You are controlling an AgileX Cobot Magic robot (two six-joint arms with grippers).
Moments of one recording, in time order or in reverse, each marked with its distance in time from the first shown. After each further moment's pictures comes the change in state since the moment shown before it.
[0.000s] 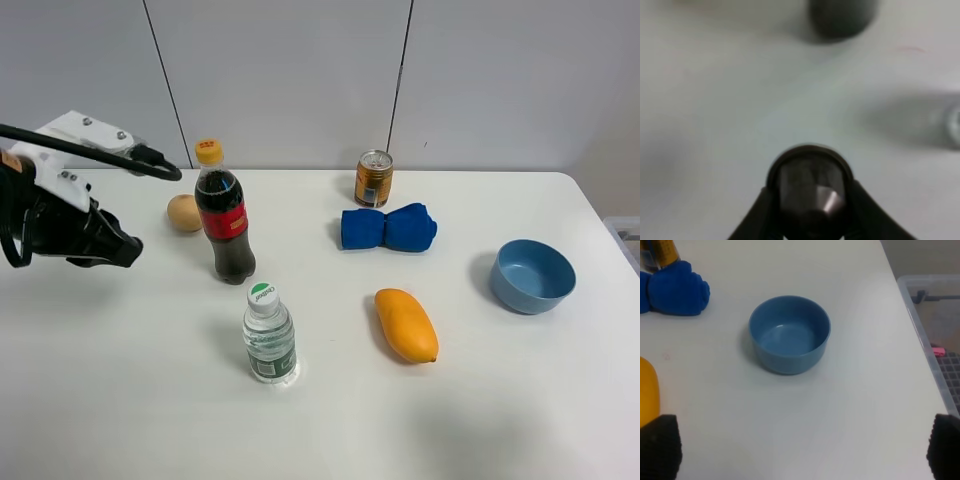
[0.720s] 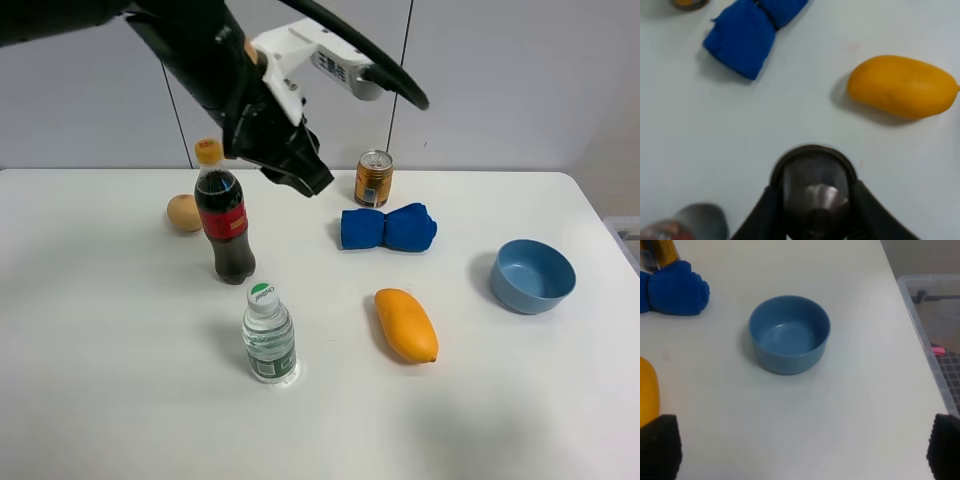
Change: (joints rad) left arm -0.399 0.511 -0.721 0.006 0.169 0.014; right arm 0.000 0.000 0.000 -0.005 0.000 0.000
